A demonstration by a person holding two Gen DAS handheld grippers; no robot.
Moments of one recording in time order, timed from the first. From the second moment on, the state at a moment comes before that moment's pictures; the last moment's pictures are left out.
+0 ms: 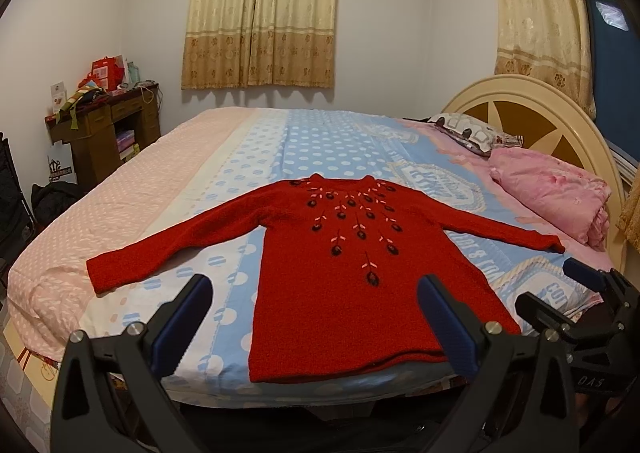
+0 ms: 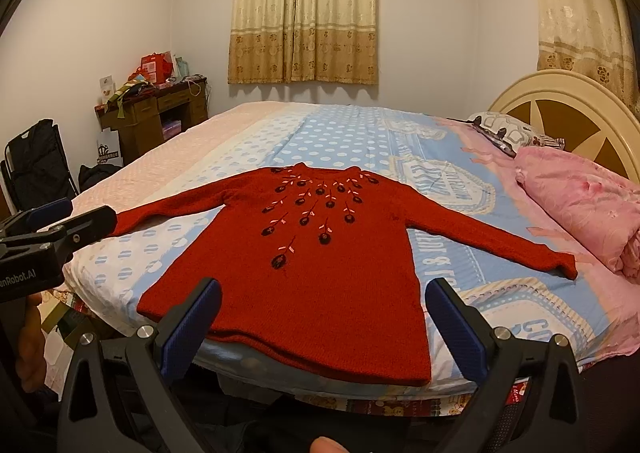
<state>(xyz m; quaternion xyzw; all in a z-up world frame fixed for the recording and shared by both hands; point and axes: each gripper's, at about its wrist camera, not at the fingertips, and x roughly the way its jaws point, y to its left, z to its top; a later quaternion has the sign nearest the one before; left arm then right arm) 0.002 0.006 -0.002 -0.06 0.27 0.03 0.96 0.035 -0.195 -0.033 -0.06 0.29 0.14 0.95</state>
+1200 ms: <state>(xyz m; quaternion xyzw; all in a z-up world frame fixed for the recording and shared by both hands) 0.003 0.008 -0.008 -0.06 0.28 0.04 0.96 0.036 -0.197 -0.036 -0.06 0.29 0.13 0.95</state>
